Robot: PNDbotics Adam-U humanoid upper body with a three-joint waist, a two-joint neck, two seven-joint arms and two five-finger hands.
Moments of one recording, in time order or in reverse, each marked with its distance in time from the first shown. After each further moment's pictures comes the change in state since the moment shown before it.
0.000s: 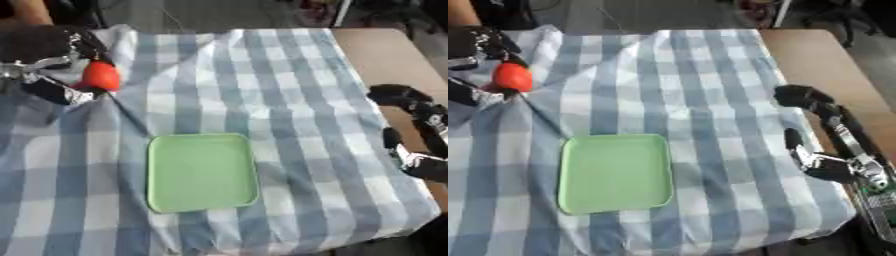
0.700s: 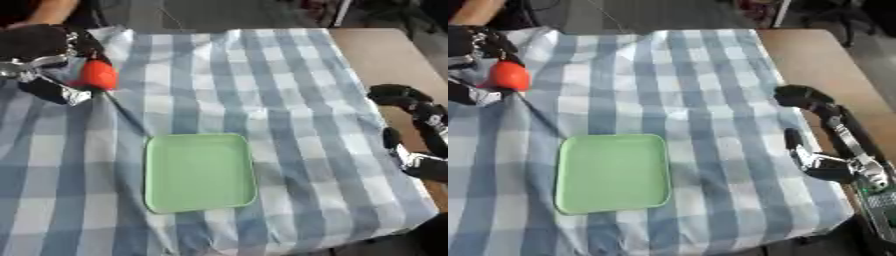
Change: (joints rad) left arm 0.001 0.009 0.000 -0.005 0.012 0.009 -0.011; right arm 0.000 0.000 0.000 0.000 0.000 0.000 0.000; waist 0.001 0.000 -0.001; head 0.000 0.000
